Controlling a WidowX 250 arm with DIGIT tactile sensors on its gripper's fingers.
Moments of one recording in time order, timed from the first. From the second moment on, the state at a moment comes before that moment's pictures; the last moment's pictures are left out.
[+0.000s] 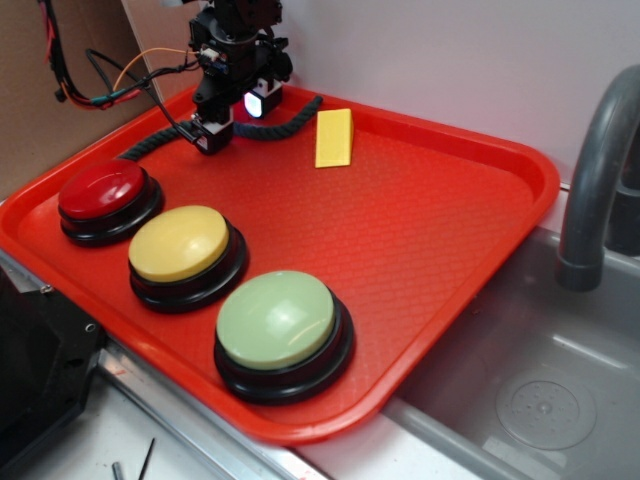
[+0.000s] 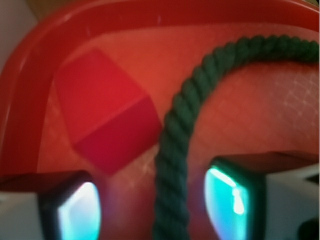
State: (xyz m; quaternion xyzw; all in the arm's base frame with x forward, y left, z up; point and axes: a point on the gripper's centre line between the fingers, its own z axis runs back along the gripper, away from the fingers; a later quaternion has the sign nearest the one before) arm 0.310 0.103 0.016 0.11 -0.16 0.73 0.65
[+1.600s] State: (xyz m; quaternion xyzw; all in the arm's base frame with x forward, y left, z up) arm 0.289 0.012 0.119 0.04 0.01 0.33 0.94
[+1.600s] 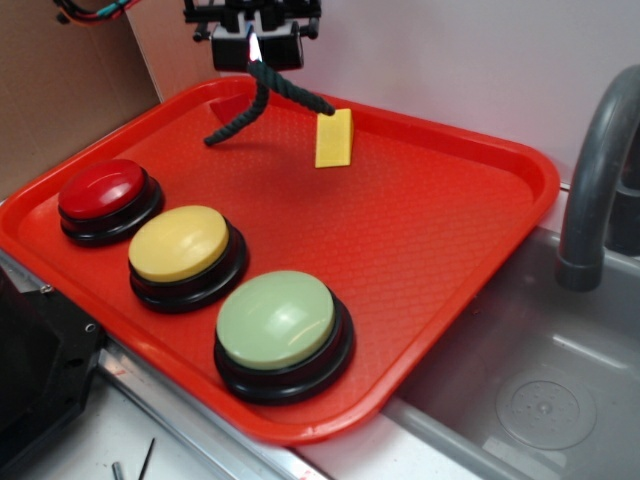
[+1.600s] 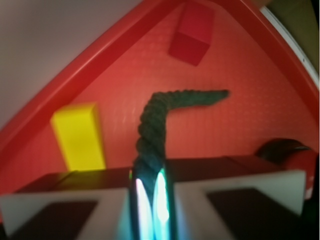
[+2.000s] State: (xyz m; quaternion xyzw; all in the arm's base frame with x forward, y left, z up) arm 0.265 -0.016 0.166 0.00 0.01 0.21 0.98
